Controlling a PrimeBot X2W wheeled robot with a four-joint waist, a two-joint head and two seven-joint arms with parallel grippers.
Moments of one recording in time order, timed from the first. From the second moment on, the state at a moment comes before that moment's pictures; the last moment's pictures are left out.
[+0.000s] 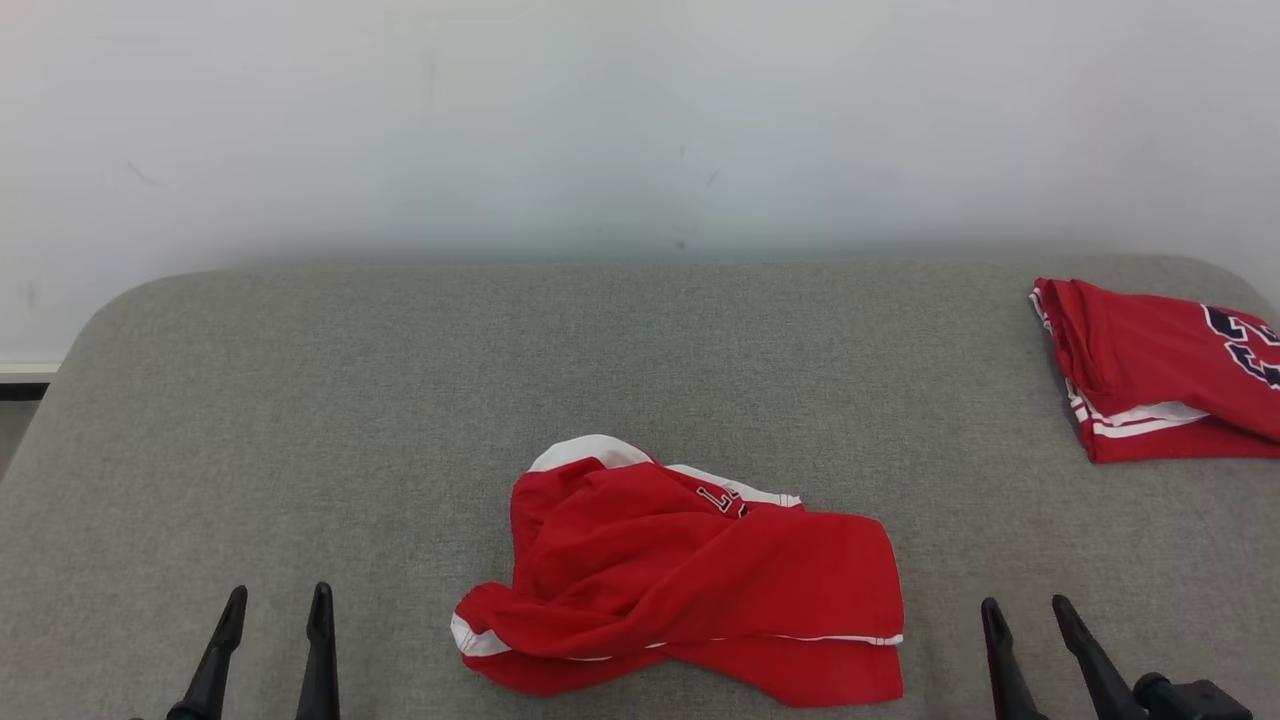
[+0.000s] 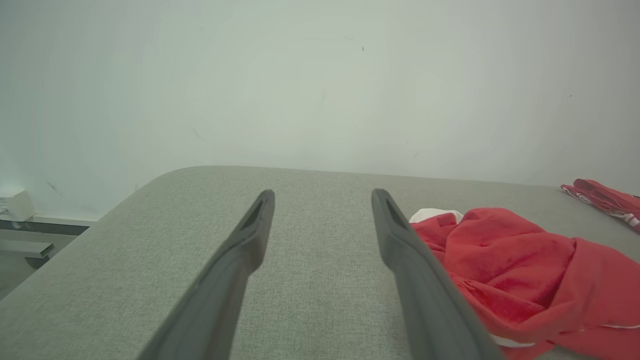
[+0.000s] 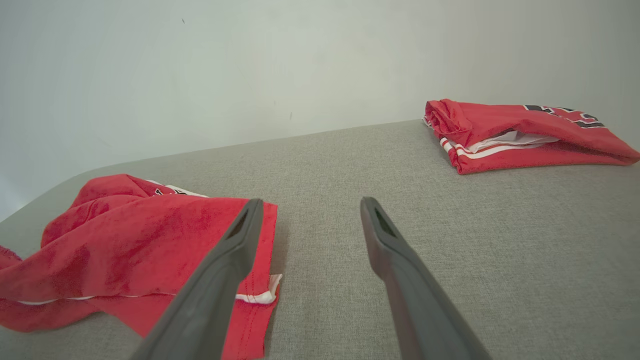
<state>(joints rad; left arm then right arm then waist) 0.08 0.16 0.00 0.07 -0.27 -0.12 -0.26 0.09 -0.18 0.08 0.21 0.35 0.13 -0.26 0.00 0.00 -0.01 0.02</state>
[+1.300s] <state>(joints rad) 0.06 0.12 -0.04 0.11 -0.25 -0.13 -0.26 -0.09 -0.34 0.41 0.41 0.50 0.13 -0.26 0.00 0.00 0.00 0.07</state>
